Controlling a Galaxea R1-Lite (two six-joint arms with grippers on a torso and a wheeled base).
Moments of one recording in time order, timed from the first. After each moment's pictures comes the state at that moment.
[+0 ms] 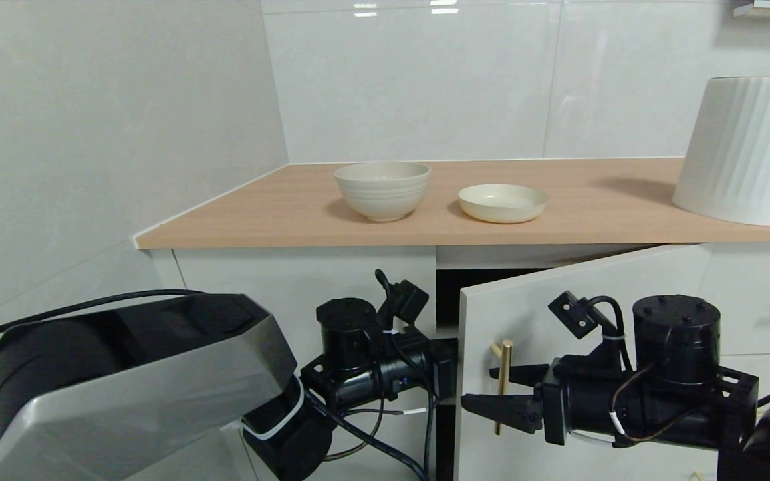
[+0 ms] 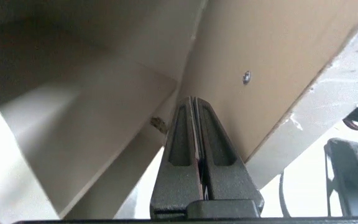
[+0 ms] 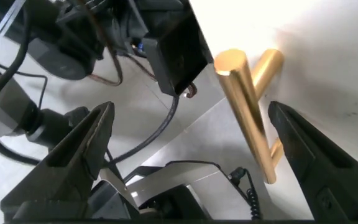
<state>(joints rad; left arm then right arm) -0.68 2.31 -0.83 -1.38 -0.52 -0.30 0.56 1.83 -0.45 -1.07 0.52 0.35</state>
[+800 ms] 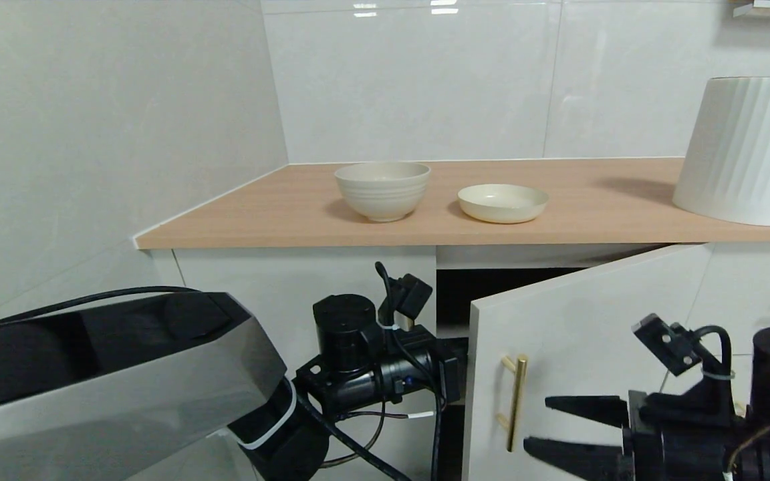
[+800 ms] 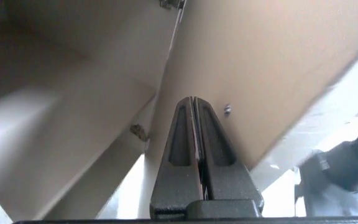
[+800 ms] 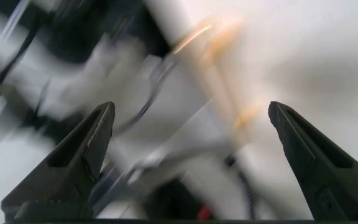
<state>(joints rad) -0.70 2.25 -0.81 -1.39 -0.53 -0.40 0.59 1.52 -0.22 -0.99 0.50 0.35</state>
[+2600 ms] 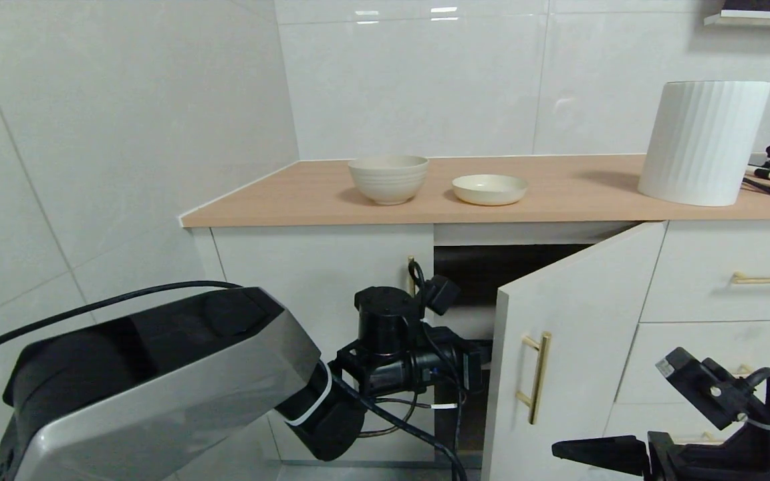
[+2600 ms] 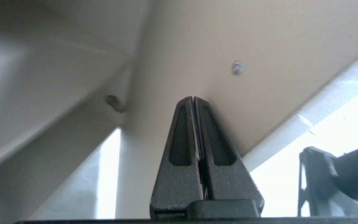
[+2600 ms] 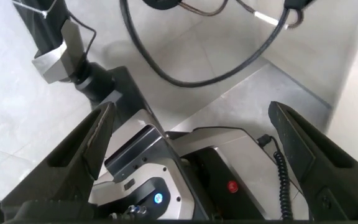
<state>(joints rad) -0.70 2.35 -1.03 -1.15 -0.53 -0.41 0.69 1.40 -0.18 -0.91 0.50 0.35</state>
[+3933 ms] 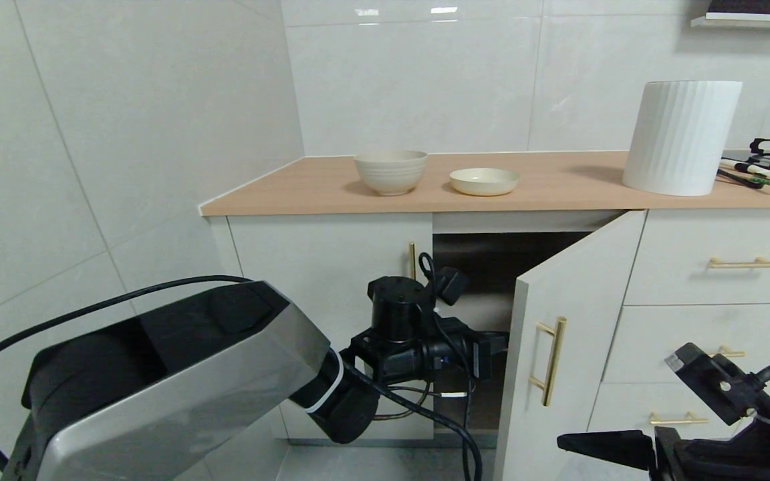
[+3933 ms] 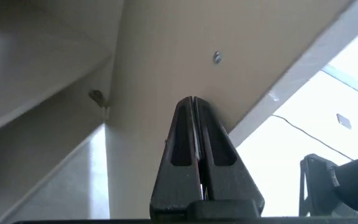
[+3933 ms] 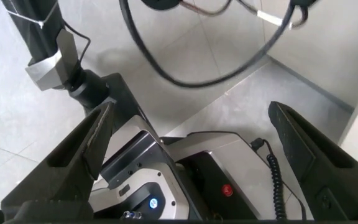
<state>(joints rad) -0.73 2.36 -1.14 -1.05 -0.52 -0.40 0.68 1.37 -0.18 -0.91 0.48 0.35</state>
